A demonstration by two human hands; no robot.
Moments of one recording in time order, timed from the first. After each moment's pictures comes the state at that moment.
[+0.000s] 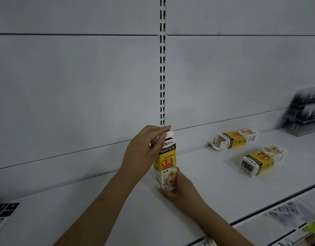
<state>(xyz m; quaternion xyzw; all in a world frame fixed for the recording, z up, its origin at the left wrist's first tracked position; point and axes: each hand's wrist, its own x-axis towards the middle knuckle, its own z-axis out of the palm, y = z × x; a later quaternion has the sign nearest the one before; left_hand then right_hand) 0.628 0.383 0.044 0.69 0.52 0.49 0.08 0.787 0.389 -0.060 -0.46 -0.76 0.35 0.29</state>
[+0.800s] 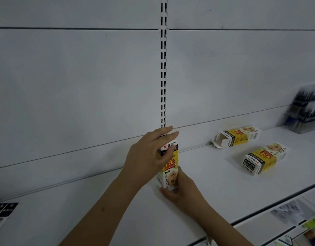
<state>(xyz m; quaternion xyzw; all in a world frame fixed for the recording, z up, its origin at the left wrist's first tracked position) 0.635 0.375 0.036 0.74 0.54 0.40 -0.04 0.786 0.393 -0.069 -0.46 -0.77 0.34 0.29</state>
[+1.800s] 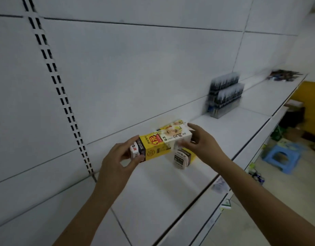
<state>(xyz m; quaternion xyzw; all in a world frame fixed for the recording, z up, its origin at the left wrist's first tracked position) 0.745 0.449 -0.005 0.70 0.47 0.48 0.22 1.015 0.469 0.022 -0.58 -0.63 0.28 0.44</state>
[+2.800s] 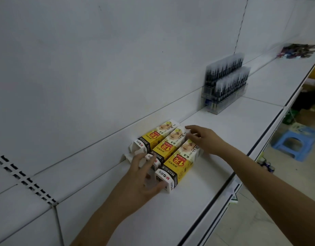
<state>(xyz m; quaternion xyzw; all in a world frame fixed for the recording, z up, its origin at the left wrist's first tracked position) 0.849 0.528 -0.051 0.79 0.51 0.22 0.26 1.132 0.609 -0.032 -0.64 -0.65 0.29 0.28</state>
